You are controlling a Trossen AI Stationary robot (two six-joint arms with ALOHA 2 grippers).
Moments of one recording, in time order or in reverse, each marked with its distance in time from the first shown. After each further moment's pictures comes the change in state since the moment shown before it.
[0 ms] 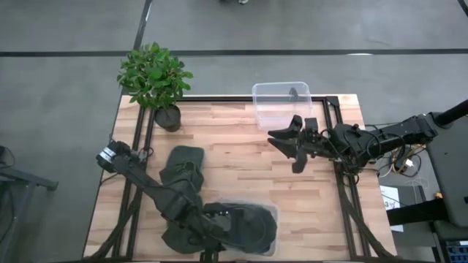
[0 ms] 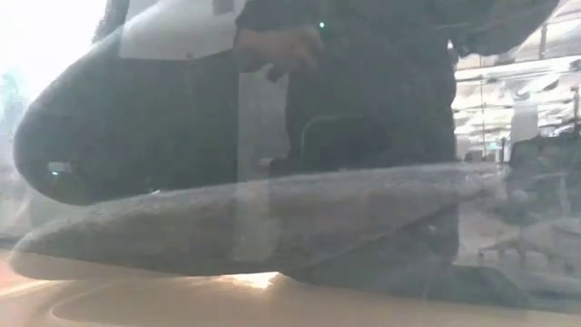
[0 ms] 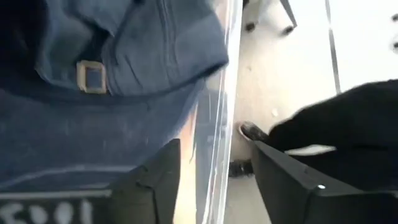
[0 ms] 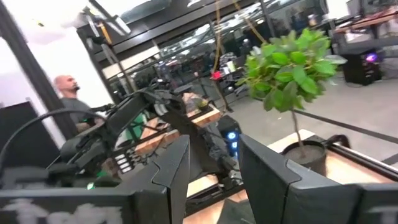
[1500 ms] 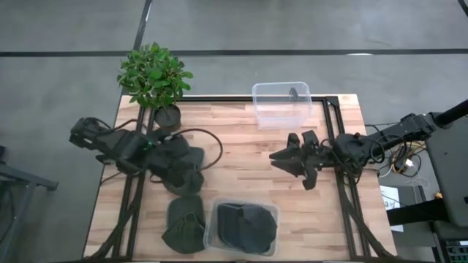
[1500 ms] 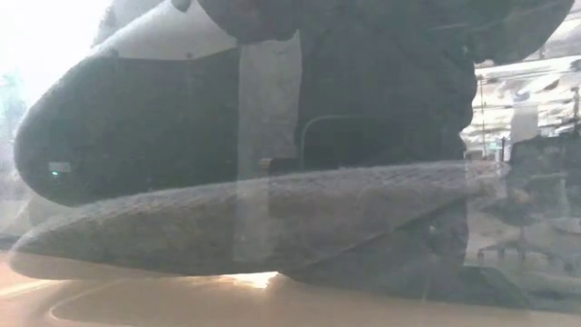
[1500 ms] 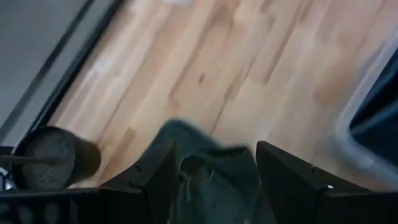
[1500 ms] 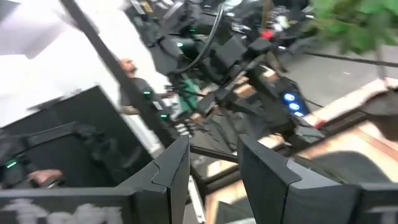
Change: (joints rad) left arm 0.206 -0.408 0.030 -0.838 -0.508 -0.082; right arm 0.120 0.002 0.000 -0.049 -0.105 0.192
